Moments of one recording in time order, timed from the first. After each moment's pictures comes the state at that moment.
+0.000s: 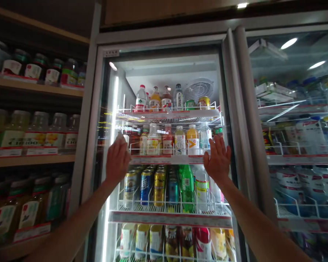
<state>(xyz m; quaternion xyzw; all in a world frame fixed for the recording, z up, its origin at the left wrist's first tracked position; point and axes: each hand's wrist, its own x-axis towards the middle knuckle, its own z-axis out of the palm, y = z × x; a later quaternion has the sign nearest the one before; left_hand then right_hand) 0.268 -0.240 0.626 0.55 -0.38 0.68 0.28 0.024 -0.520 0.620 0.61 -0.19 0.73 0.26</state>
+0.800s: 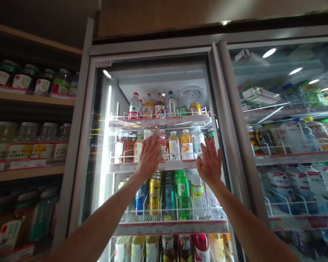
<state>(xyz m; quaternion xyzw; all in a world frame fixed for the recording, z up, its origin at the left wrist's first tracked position) 0.188 -0.323 0.669 0.50 -0.53 0.62 0.29 0.025 -0.514 0.621 0.62 -0.19 0.72 0.25</state>
